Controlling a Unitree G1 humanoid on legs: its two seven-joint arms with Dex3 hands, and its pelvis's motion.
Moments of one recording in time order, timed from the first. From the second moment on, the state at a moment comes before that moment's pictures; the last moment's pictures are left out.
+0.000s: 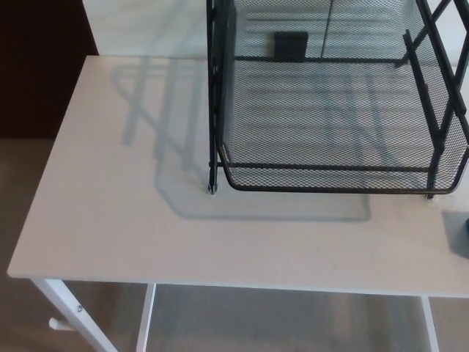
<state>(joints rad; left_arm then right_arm) 0.27 0.67 0.26 1.25 -0.02 -0.04 -0.31 0.04 -0.80 -0.64 0.54 0.00 0.34 0.20</state>
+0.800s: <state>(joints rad) 0.27 0.67 0.28 1.26 -0.02 -0.05 -0.31 -0.25 -0.98 0.05 0.22 -0.14 0.19 0.38</state>
